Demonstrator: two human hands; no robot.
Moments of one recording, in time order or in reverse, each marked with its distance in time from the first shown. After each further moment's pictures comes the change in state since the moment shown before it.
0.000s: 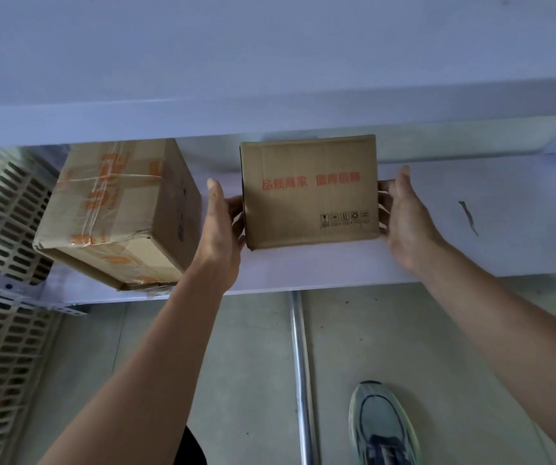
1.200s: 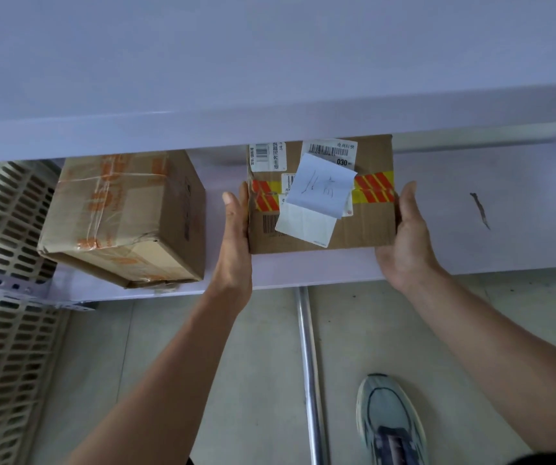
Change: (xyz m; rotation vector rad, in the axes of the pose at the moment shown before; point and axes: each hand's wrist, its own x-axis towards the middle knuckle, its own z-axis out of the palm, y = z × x) left_hand -0.027 -0.012 0.008 0.028 -0.173 0.160; right_hand -0.026 0.023 0.025 0.266 -0.052 -0.014
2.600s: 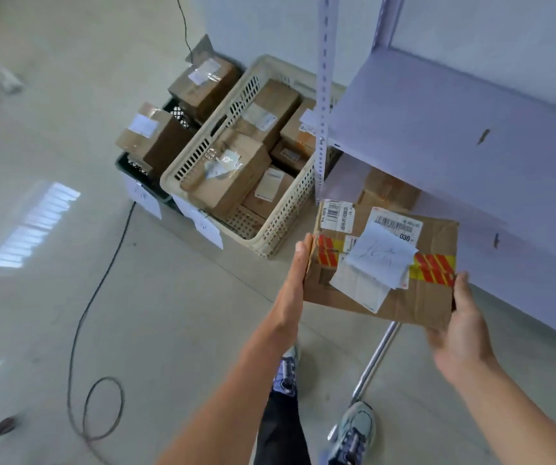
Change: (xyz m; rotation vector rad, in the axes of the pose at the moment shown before) left_hand -0.468 0.360 -0.110 -0.133 0.475 -0.369; right_hand -0.429 -0.191 0.267 -0.282 -0.220 0.494
